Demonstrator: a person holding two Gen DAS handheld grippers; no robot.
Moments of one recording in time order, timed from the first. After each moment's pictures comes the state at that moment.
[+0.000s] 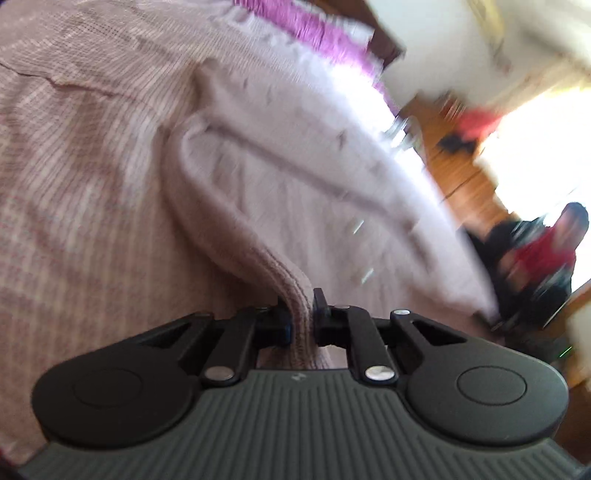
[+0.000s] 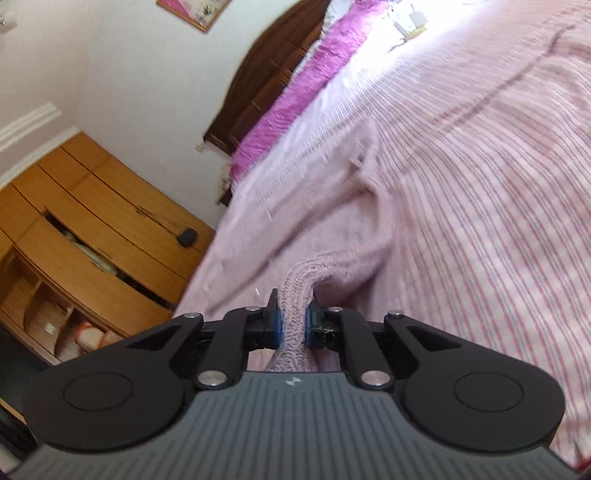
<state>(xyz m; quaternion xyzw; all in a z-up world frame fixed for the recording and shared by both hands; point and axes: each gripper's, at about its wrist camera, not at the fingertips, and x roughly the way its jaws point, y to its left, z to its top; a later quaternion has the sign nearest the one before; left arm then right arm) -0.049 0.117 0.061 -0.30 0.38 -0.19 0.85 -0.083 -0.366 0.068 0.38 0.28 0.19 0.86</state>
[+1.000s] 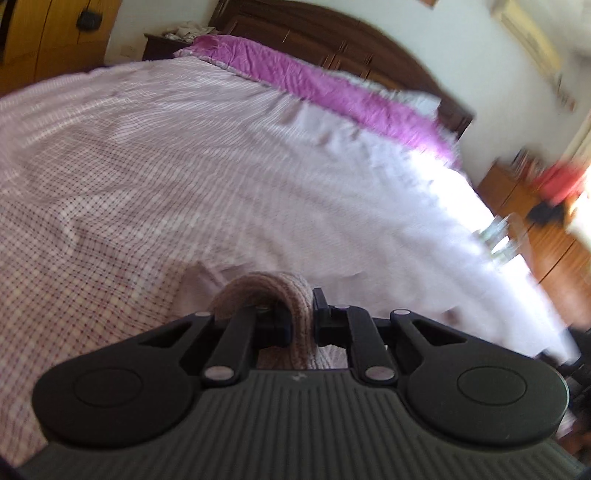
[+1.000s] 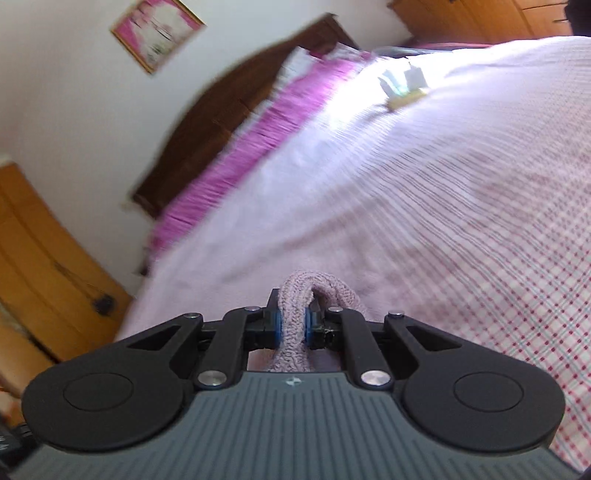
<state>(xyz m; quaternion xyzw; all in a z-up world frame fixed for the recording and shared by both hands) 0.232 0.091 0.066 -0.19 0.30 -0.02 0.93 0.242 -0.336 0.048 0.33 0.23 0.02 0.92</state>
